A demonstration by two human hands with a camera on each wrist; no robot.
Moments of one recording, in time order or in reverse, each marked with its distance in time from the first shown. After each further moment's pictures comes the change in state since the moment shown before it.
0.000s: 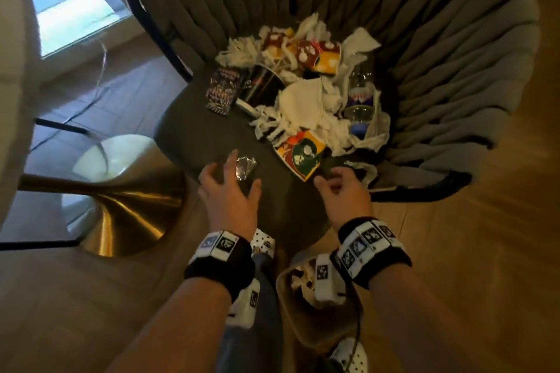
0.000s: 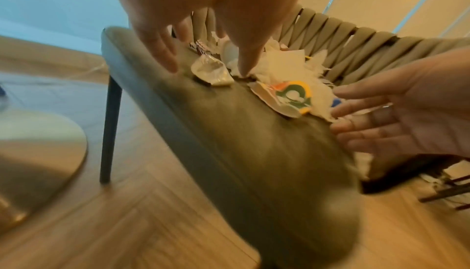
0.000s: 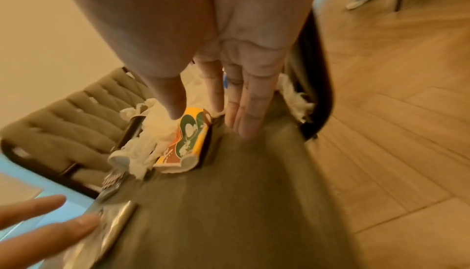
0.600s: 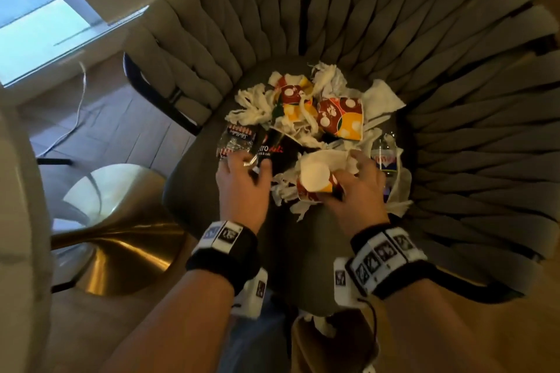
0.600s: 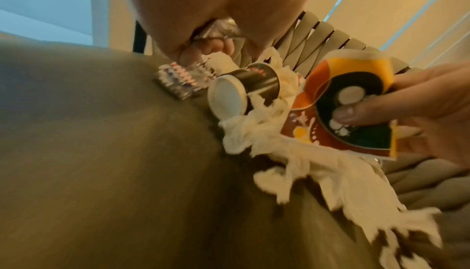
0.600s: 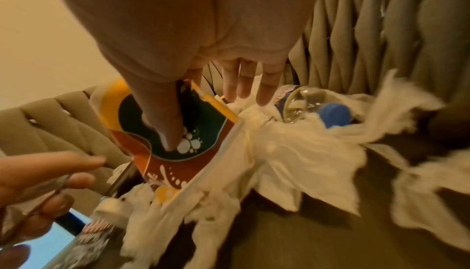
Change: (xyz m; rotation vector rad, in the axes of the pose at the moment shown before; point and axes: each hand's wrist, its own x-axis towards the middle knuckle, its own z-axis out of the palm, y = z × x) left_hand 0.154 0.061 -0.033 -0.188 -0.088 0.085; right_hand 0.071 -0.121 -0.009 -0.492 0.047 -0.253
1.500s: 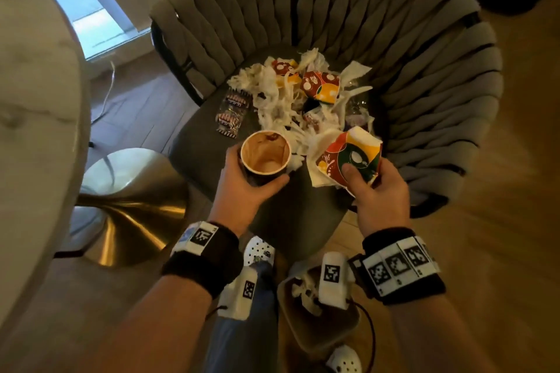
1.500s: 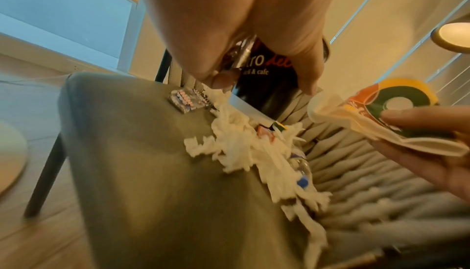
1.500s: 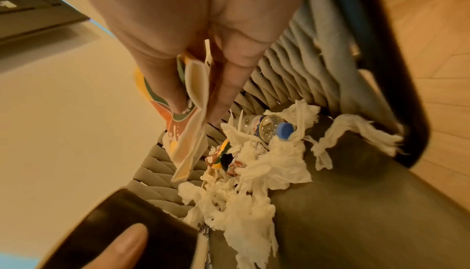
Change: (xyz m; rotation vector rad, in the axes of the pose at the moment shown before) left_hand -0.146 0.012 -0.026 -0.380 -0.156 0.082; right_hand -0.136 0.045 -0.044 0.831 0.273 0.119
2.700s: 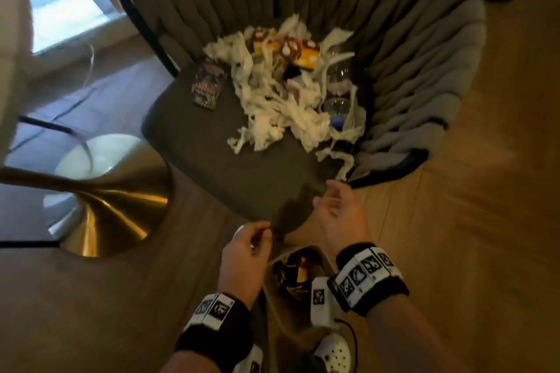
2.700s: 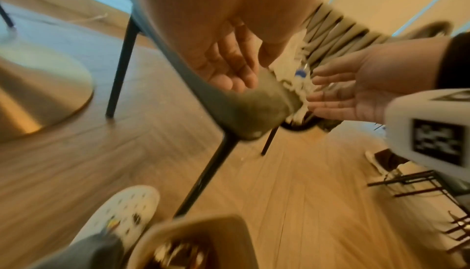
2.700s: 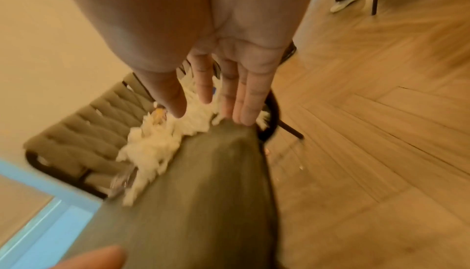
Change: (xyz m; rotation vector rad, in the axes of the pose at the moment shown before) left_hand -0.118 -0.115 0.072 0.188 -0.031 -0.216; right_hand -0.030 0.126 -0.003 -0.278 -0.180 0.130
